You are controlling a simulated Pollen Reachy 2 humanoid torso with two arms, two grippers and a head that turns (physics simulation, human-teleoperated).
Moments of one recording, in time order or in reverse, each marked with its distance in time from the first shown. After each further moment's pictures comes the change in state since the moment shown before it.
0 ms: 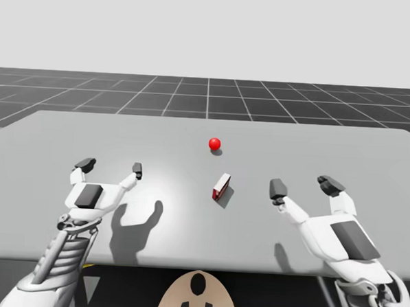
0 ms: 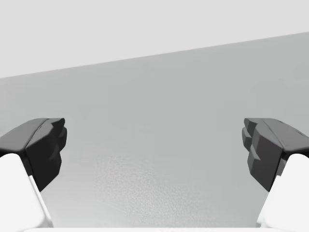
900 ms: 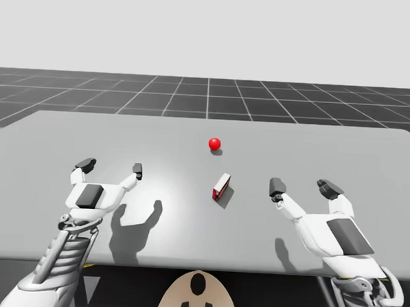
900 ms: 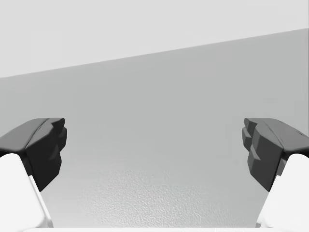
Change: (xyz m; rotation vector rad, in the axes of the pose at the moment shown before) left arm -0.001 -0.001 0.000 0.003 0.007 -0.013; right arm -0.002 0.003 -0.003 -0.089 0.072 -0.024
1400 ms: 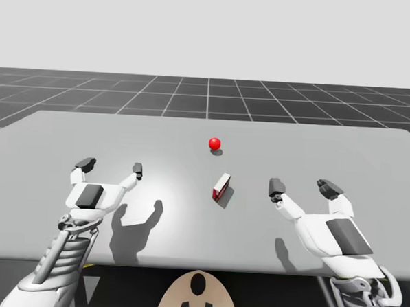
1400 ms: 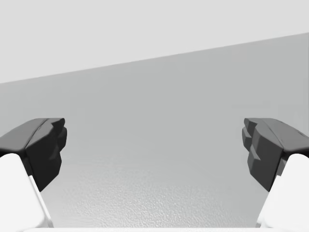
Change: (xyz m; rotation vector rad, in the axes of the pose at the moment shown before) left arm 0.000 0.000 0.000 -0.002 -0.017 -0.002; right arm -0.001 0.001 0.000 0.000 -0.006 0.013
